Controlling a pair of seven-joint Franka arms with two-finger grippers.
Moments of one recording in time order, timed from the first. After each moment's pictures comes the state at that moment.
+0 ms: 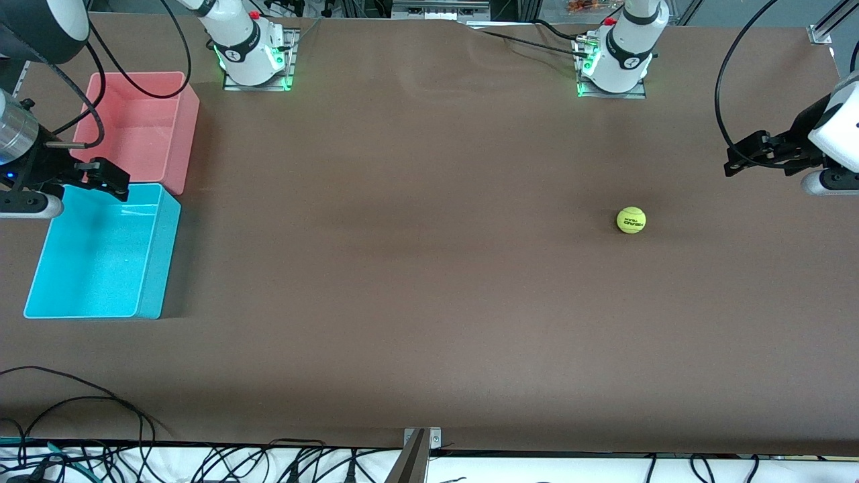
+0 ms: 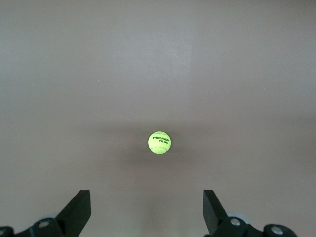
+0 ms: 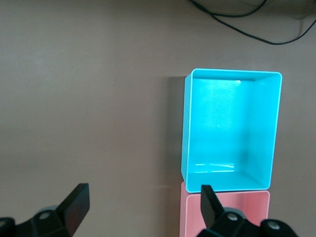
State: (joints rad) left arm 0.12 0.06 -0.14 -1.52 0.01 1.49 -0.06; right arm 0.12 0.13 -0.06 -1.49 -0.12 1.63 0.03
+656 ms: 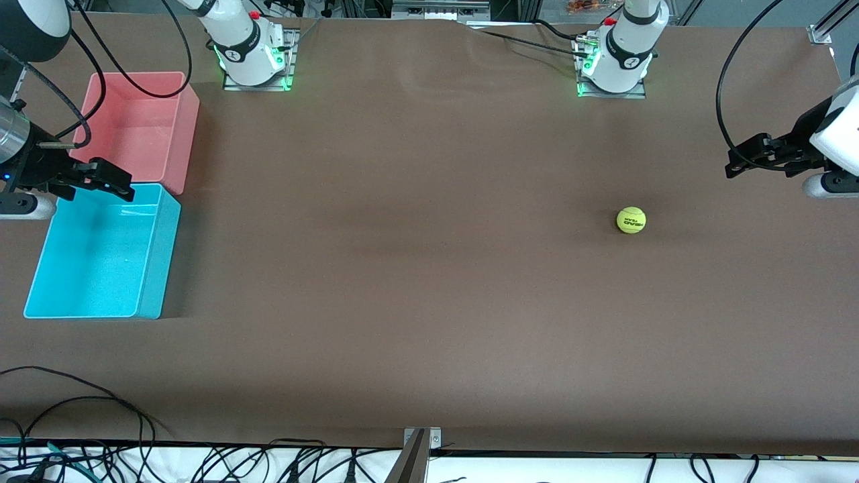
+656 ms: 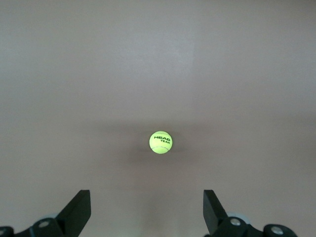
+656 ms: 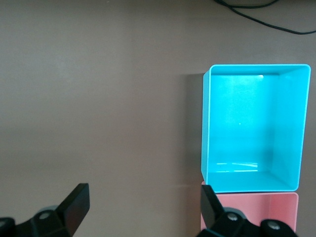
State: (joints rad) left arm 0.13 0.07 -0.14 -1.52 0.01 1.49 -0.06; right arm 0.10 0.14 -0.07 -1.49 -0.01 1.63 0.04
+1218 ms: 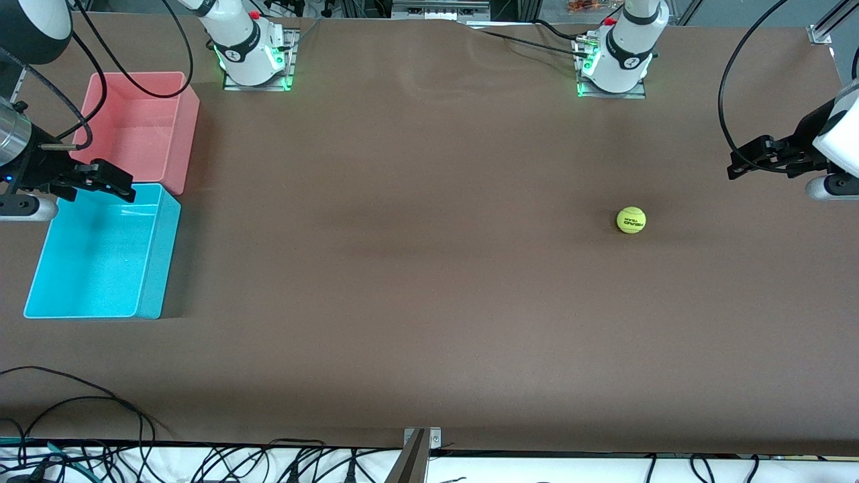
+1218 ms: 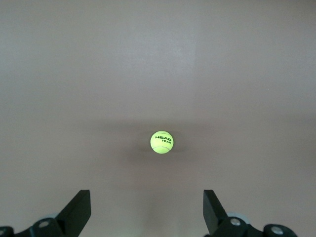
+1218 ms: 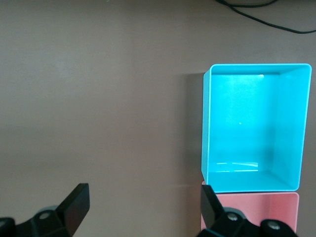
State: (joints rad) left arm 0.13 0.07 -0.14 -1.52 0.01 1.49 -0.06; right arm 0.10 0.14 -0.07 -1.49 -0.01 1.63 0.04
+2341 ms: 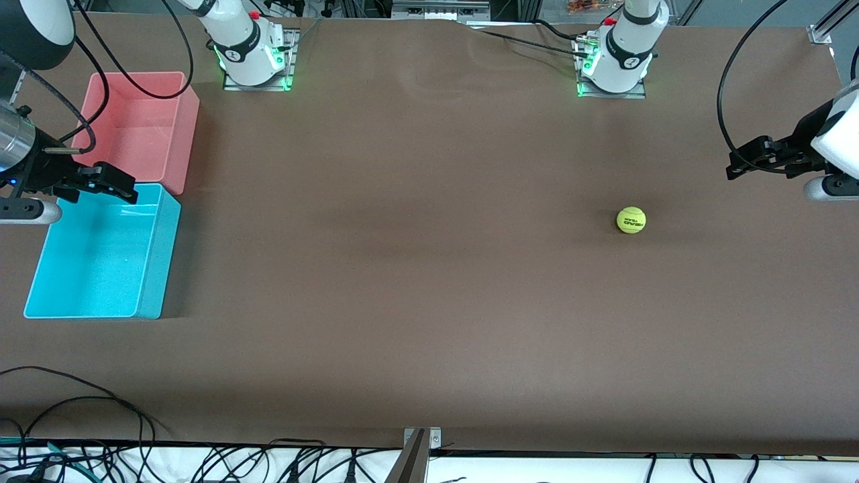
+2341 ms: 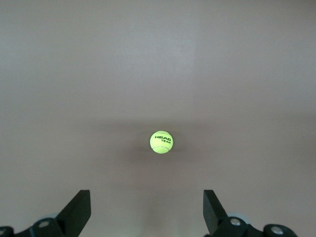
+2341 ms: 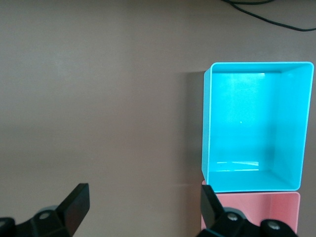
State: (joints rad) left arm 0.13 0.07 -0.14 -1.52 0.01 1.49 -0.06; right arm 0.10 0.15 -0.07 -1.49 -0.01 1.63 0.04
